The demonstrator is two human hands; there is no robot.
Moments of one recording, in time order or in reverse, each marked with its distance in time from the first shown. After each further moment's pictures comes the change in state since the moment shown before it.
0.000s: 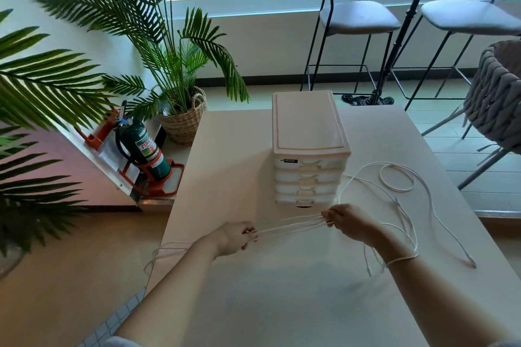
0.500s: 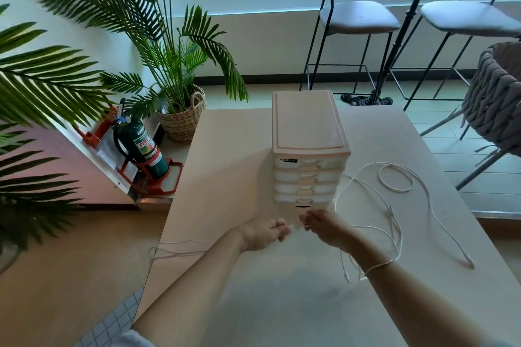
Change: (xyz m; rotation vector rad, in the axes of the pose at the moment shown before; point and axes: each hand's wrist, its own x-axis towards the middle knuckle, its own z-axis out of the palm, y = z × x) left_hand 0.011 0.053 0.018 -0.053 -0.037 0.164; right_hand -0.004 -0.026 0.033 0.052 -0.075 -0.102
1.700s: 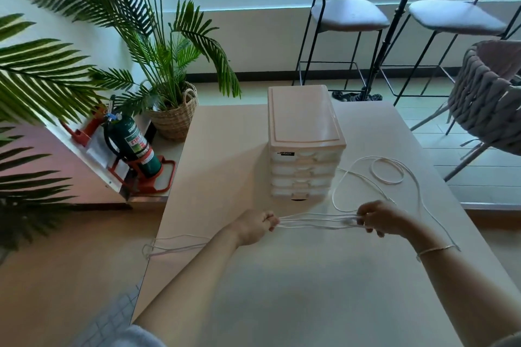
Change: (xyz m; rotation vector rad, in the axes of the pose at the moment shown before) left_hand -0.006 -0.015 -0.001 0.063 0.097 -0.020; right_hand -0.026 0.061 -0.079 -0.259 0.003 0.294
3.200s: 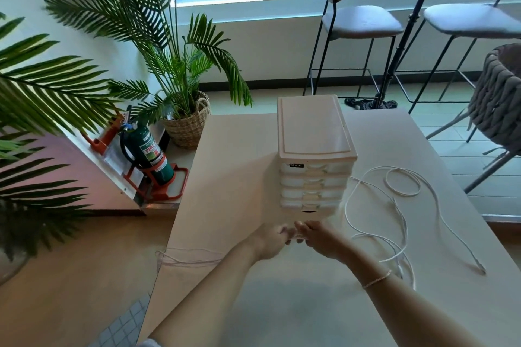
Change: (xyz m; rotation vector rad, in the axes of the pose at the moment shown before) left_hand -0.004 0.023 0.004 -0.127 -0.001 -0.031; right_hand 0.003 -0.097 0.079 0.247 -0.079 -0.285
